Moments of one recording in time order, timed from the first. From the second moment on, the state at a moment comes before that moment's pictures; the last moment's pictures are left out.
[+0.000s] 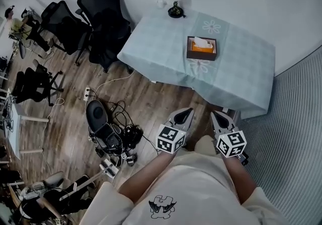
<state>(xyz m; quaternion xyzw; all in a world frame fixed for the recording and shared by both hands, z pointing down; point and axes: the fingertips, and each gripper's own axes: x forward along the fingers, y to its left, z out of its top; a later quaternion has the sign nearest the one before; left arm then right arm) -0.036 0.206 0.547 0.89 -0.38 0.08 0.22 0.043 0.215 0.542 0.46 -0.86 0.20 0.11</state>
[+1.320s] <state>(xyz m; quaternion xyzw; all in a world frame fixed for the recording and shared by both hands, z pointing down) 0.044 -0.105 0.551 0.87 -0.41 0.11 0.24 0.121 -0.098 0.567 0.41 -0.87 0.23 0.13</state>
